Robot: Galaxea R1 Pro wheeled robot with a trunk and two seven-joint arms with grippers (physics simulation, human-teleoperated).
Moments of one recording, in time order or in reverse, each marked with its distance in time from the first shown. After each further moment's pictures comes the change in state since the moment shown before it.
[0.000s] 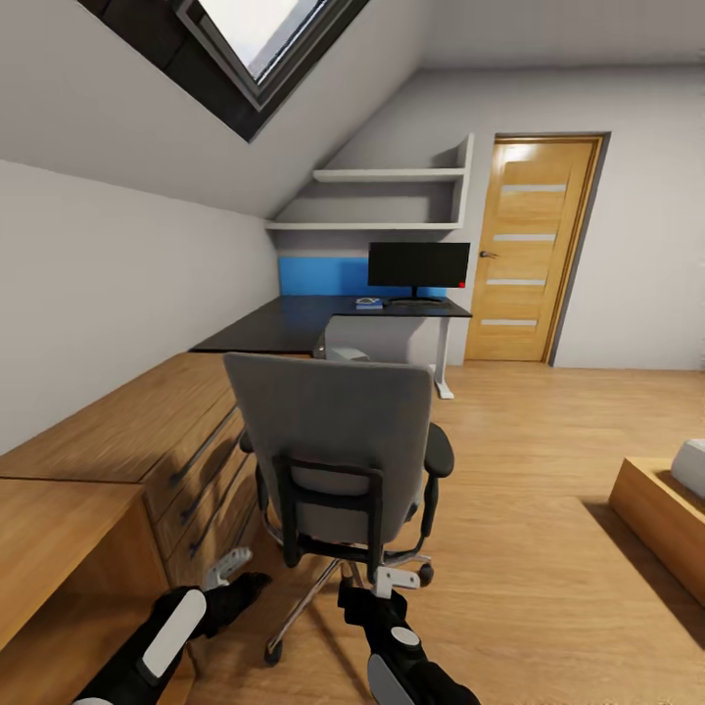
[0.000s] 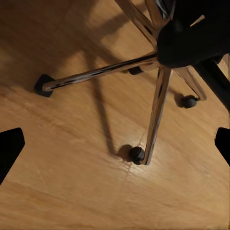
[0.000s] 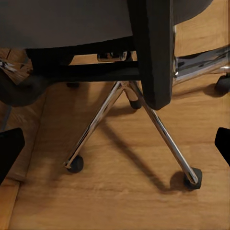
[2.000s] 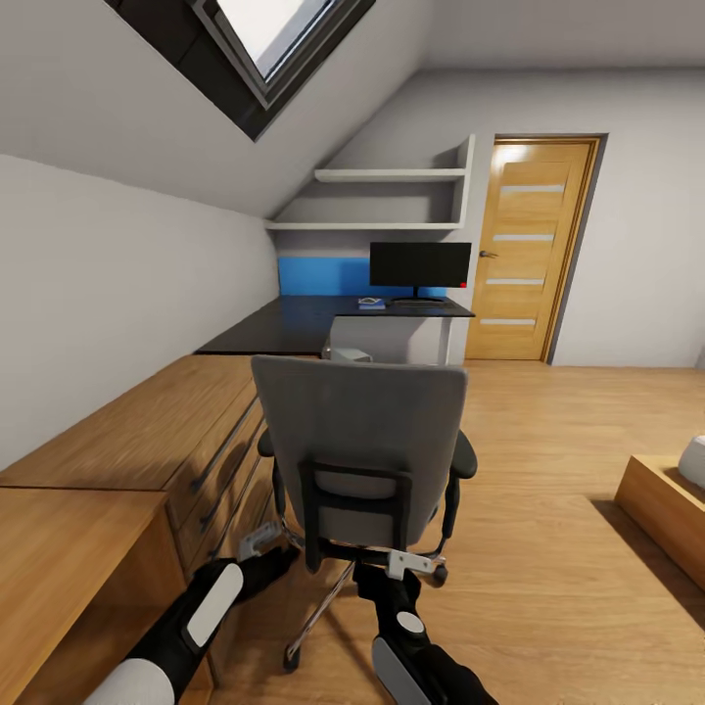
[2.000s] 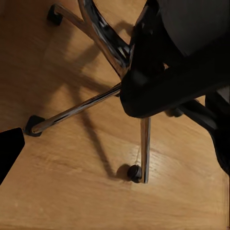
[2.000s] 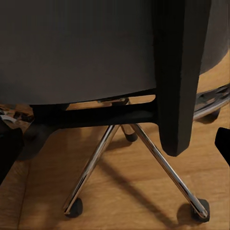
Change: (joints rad) left arm -0.086 -0.096 -0.026 0.030 -0.153 -0.031 -0.024; right arm -0.044 -0.011 -0.003 0.025 0.011 -0.112 -0.081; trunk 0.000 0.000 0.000
